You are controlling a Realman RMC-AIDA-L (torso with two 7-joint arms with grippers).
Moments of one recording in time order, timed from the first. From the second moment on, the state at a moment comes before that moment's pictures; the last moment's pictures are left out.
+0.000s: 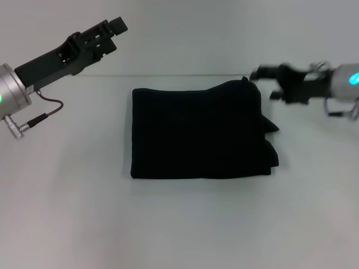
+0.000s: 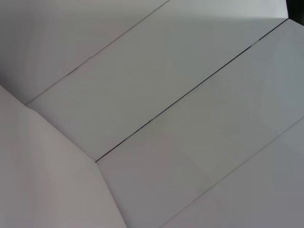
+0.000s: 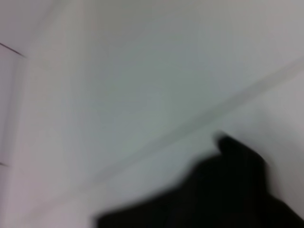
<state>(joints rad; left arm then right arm) -0.62 -2.06 0.55 0.60 1.64 1.38 -2.07 0.84 1.98 -0.89 -0.51 -2.09 -0.90 2.73</state>
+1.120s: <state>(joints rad) -0.58 -2.03 0.56 0.51 2.10 1.36 -2.62 0.48 1.87 -0.43 -0.58 -1.64 -1.55 2.12</state>
